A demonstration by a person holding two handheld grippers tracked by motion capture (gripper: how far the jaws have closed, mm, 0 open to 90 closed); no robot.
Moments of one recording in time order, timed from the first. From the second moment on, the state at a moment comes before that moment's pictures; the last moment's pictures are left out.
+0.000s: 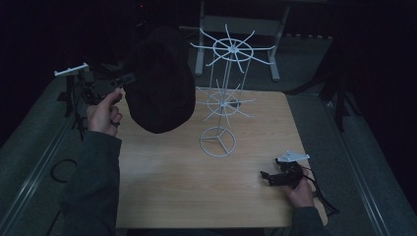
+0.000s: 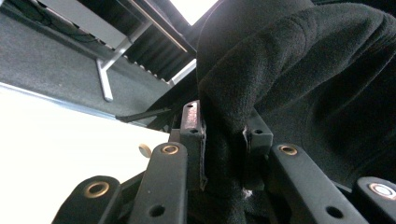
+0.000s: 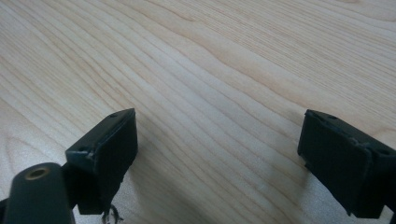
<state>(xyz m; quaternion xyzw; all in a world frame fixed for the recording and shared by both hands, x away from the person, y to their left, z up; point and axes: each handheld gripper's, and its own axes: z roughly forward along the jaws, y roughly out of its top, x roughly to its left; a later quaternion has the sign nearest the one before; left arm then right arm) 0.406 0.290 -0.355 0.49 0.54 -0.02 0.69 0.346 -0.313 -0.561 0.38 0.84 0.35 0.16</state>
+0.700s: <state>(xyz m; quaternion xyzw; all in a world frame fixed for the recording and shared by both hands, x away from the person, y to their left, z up) 0.414 0.289 -0.344 0.47 0.53 -0.04 0.71 0.346 -0.313 -0.561 0.38 0.84 0.35 0.16</state>
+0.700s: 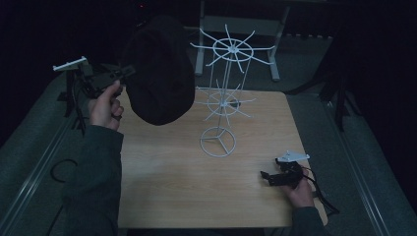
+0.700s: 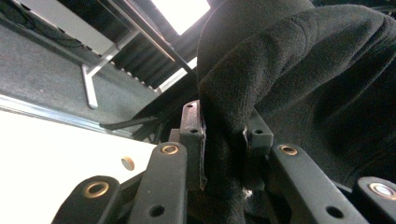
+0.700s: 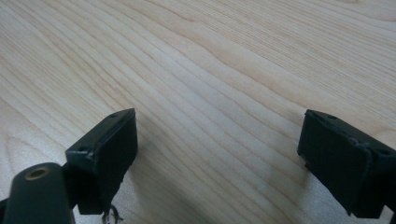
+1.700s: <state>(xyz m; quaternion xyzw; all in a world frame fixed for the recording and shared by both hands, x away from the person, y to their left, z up) 0.450 0.265 -0.310 0.45 0.52 -0.05 0.72 0.346 -0.313 -0.561 0.38 0.84 0.35 0.16</state>
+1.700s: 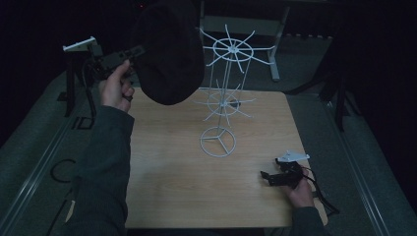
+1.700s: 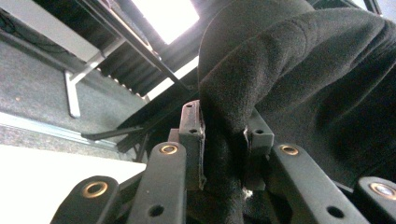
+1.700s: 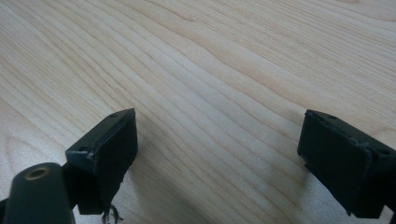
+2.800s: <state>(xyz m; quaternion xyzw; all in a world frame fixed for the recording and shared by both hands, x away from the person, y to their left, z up) 0.485 0.202 -0.330 0.55 0.59 -0.02 0.59 0.346 -0.313 -0.561 0.38 0.84 0.35 0.16</state>
